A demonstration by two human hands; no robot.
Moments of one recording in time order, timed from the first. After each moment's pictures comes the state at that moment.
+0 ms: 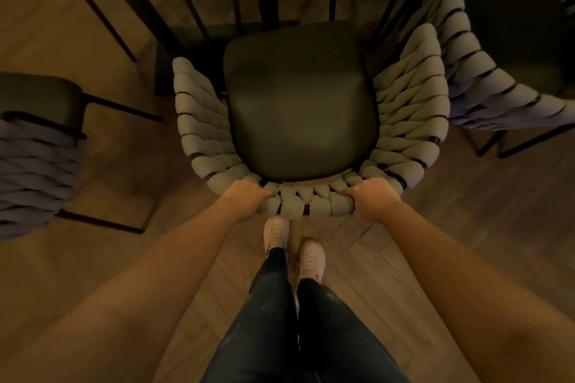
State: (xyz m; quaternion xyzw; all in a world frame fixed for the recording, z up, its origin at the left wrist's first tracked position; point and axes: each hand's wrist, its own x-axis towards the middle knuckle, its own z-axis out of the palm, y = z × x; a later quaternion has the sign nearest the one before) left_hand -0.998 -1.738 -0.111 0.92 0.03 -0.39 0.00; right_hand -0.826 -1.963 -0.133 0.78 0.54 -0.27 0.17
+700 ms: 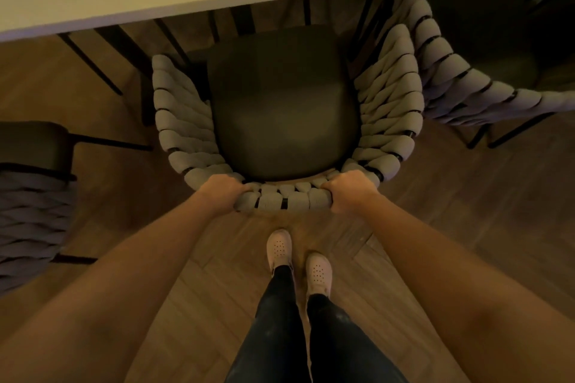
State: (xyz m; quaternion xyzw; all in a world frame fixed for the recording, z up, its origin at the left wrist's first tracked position) left_hand -0.958 -1.685 -0.079 0.92 -0.02 -0.38 -0.07; right_hand -0.811 -1.919 -0.119 0.81 0.52 -0.27 0.07
